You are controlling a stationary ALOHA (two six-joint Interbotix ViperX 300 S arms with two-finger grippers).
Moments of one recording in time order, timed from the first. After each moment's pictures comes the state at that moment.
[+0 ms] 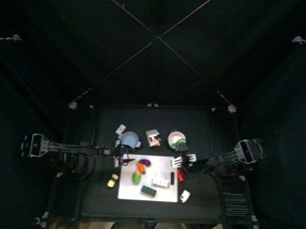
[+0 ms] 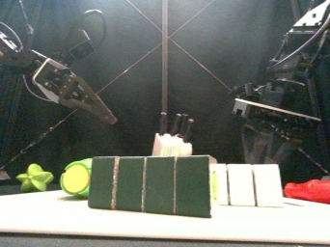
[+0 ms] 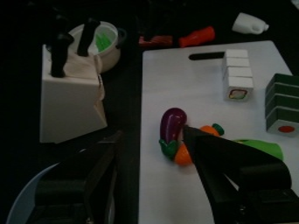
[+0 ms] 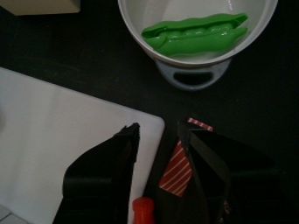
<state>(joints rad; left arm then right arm) 0.12 -0.35 1.09 0.20 -0.32 0.00 0.19 -0.08 0.81 -0.79 0.79 2.03</state>
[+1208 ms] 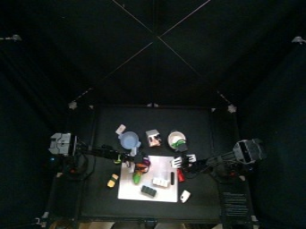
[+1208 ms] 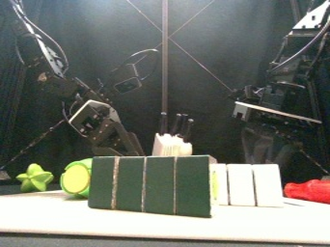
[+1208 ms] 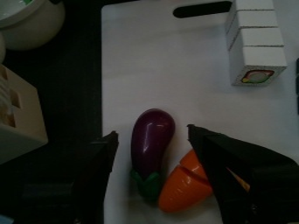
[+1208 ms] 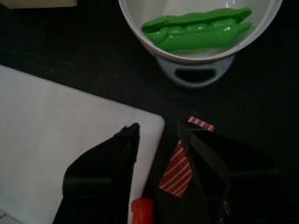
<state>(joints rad) 0.04 0.11 0.84 0.20 -0.31 0.00 0.19 -0.06 0.81 -0.79 0.78 2.03</state>
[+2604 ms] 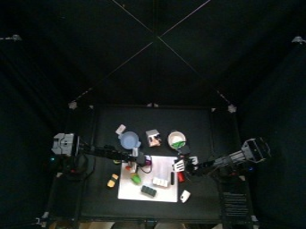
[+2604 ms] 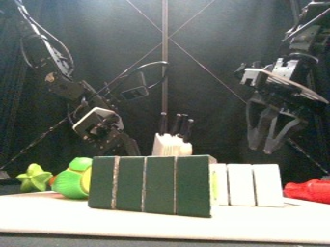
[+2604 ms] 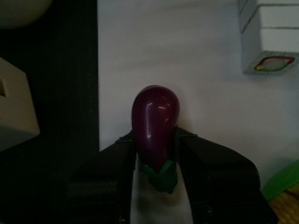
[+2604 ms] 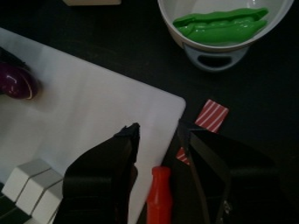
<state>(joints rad) 0.03 0.13 0.79 0.18 -0.21 0.00 0.29 -0.21 0.82 -0.79 0.82 2.03</state>
